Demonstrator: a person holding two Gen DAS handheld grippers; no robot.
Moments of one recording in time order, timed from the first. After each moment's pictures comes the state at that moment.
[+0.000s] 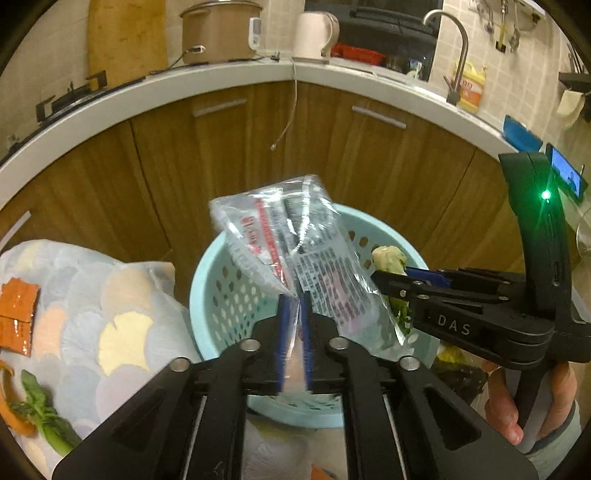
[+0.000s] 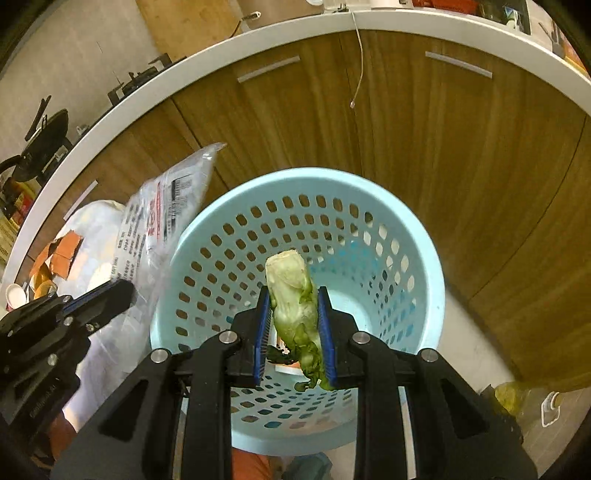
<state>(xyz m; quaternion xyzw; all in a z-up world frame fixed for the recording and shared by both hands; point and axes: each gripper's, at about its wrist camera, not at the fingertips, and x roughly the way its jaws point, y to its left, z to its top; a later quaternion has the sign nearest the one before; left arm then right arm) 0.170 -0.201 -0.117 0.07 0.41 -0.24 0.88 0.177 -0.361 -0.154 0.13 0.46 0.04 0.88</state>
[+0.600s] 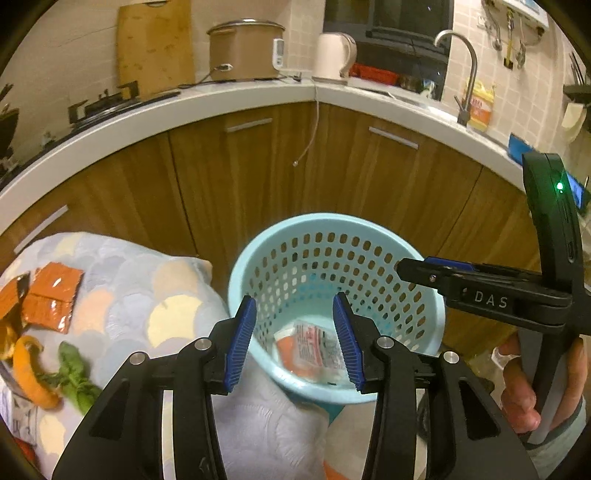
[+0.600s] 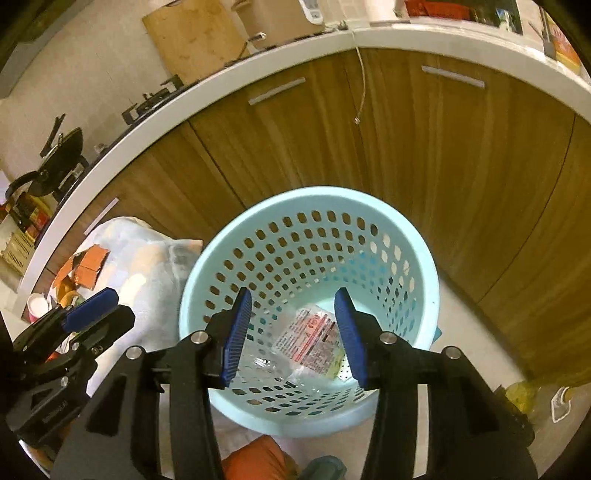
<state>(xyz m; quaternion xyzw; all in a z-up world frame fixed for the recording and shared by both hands) 0.139 -0.161 -0.090 0.05 0.37 -0.21 0.90 0.152 -0.356 -0.118 0.15 0.41 0.06 0.90</state>
